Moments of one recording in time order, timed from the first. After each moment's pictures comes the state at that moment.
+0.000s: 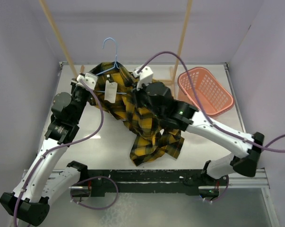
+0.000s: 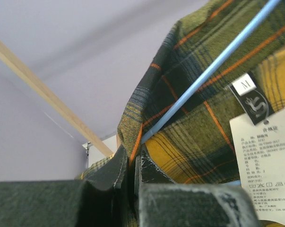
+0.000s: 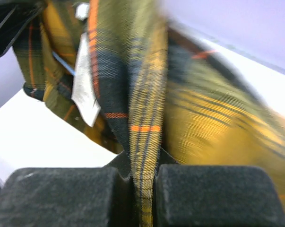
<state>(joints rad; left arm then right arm) -0.34 0.84 0.91 0.02 -0.14 0.42 1.04 1.47 1.48 -0.24 0.37 0.16</state>
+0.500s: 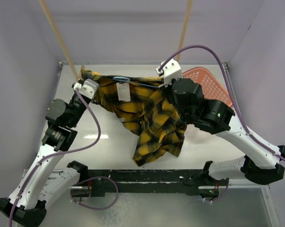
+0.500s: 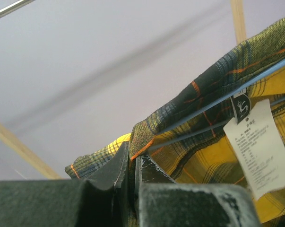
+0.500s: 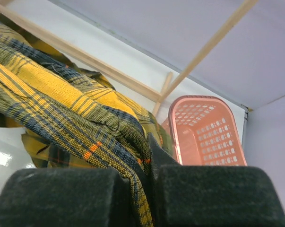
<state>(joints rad) -0.39 0.77 0.92 0.10 0.03 0.40 1.04 1.26 1.68 -0.72 0.79 -0.13</state>
